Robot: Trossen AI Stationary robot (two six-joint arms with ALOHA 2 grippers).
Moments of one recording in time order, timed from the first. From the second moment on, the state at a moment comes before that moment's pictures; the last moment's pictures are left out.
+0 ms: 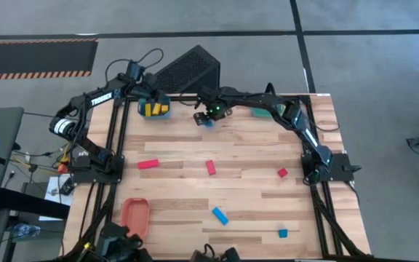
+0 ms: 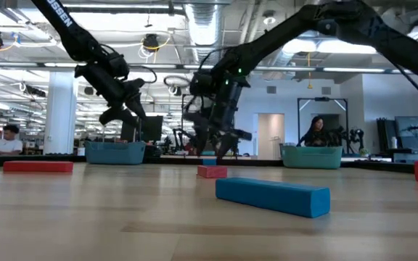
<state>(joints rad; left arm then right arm) 1.14 1.54 0.96 -0.32 0.54 -0.09 -0.47 2.35 1.96 -0.85 -0.07 0.66</state>
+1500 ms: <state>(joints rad) 0.74 1.54 1.10 -0.41 0.40 0.35 -0.29 2.11 1.95 -0.90 0.08 0.23</state>
